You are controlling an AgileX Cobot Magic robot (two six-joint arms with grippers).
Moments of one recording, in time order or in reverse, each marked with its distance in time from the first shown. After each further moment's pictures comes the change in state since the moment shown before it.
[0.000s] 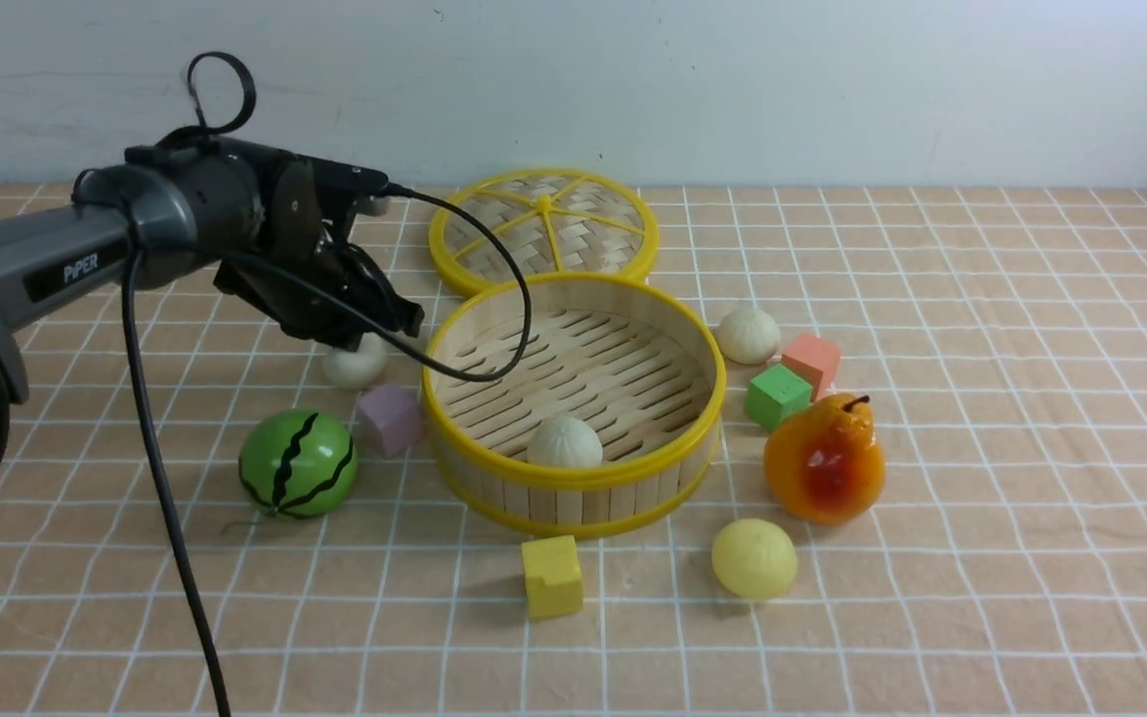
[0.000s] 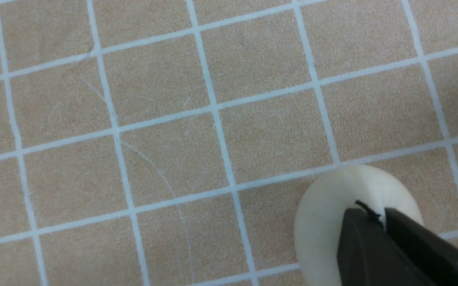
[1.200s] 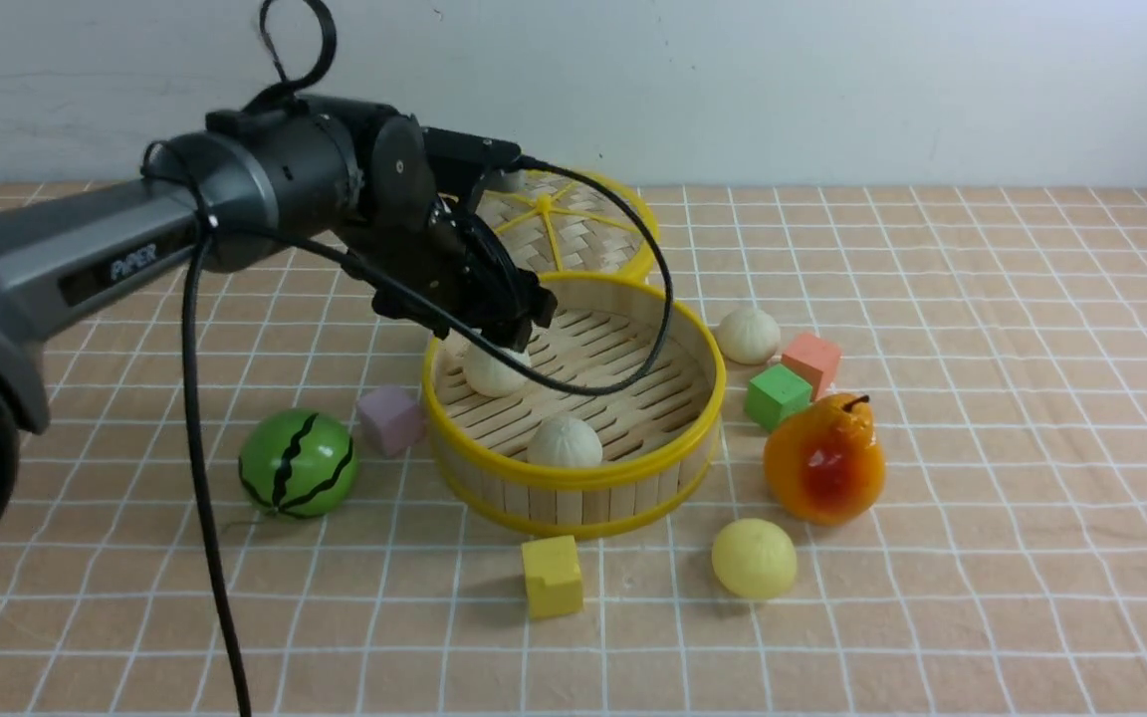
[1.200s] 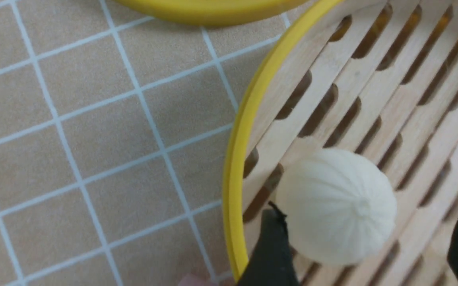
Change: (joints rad) right arm 0.000 0.000 0.000 0.000 0.000 0.000; left arm -0.171 -0.128 0.001 -0.167 0.100 0.047
